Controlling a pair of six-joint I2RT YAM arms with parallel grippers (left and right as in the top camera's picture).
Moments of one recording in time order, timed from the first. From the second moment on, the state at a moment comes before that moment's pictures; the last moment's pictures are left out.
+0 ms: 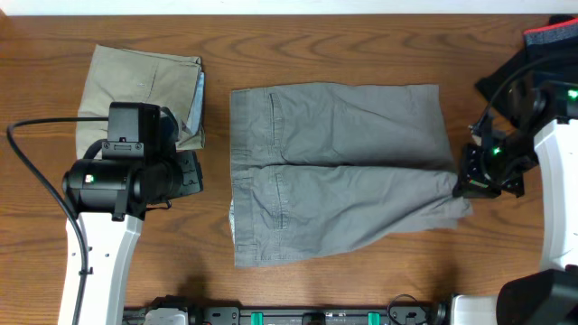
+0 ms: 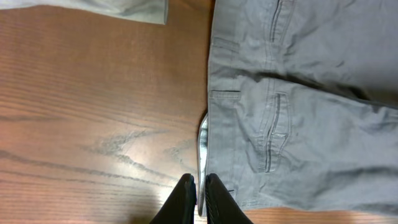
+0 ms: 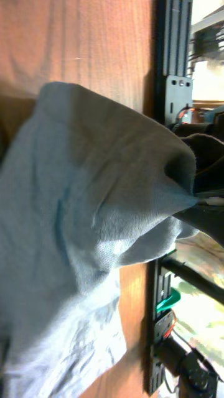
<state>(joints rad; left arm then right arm) -0.05 1.18 1.25 -1.25 0.13 -0.25 -0.17 1.56 1.49 -1.70 -0.24 0.06</state>
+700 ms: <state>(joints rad) -0.07 1.43 1.25 -1.01 0.23 -0.18 -0.12 1.58 1.29 -0.77 -0.10 0.32</state>
